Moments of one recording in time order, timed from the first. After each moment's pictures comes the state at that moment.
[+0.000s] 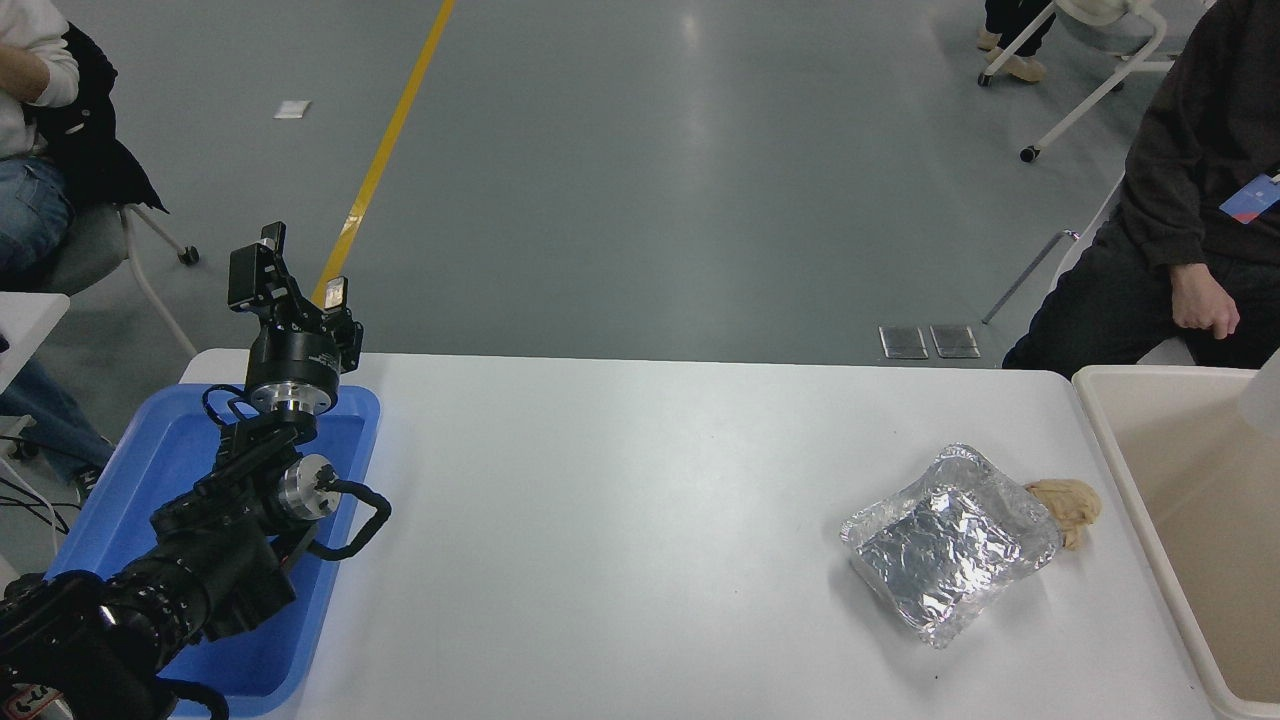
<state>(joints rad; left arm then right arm) -0.77 0.14 -0.63 -0.32 0.06 -0.12 -0.77 1.88 -1.20 -0.78 1.11 -1.49 0.78 0.21</state>
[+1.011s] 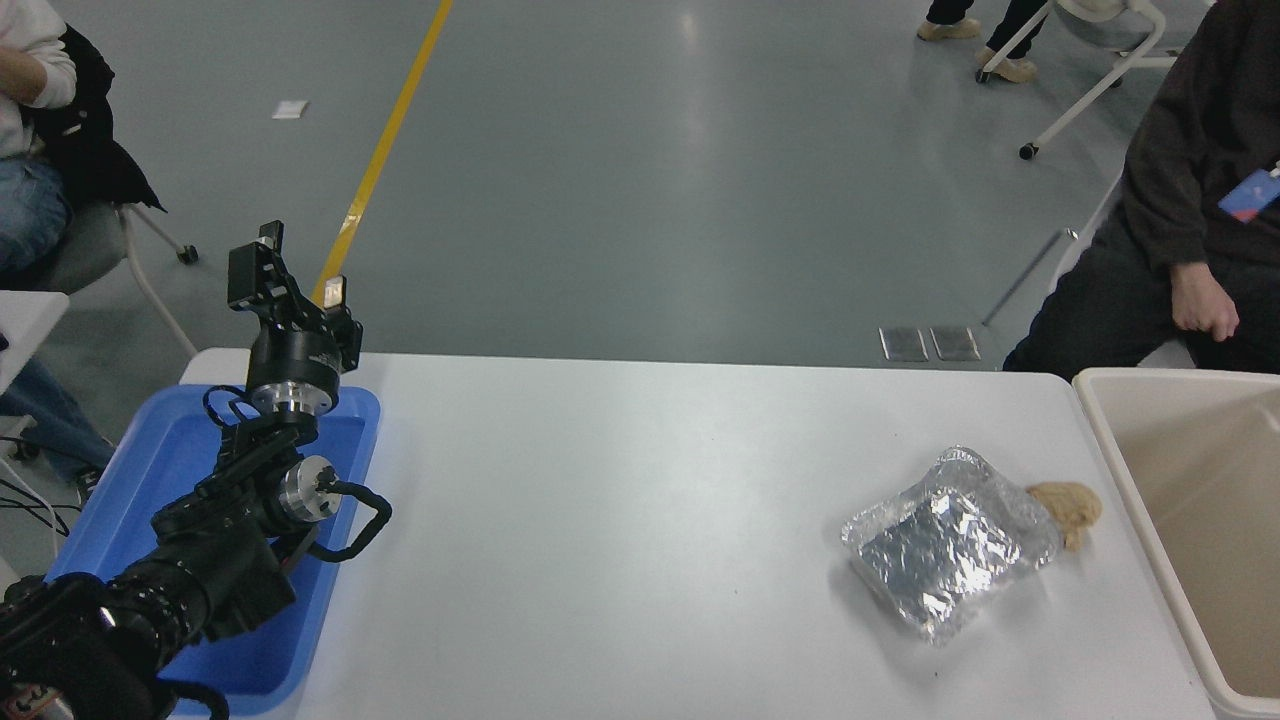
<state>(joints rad) -0.77 0.14 -0.63 -0.32 0.06 -0.12 -0.77 0.92 -0.77 -0.55 0.42 -1.30 0.20 0.21</state>
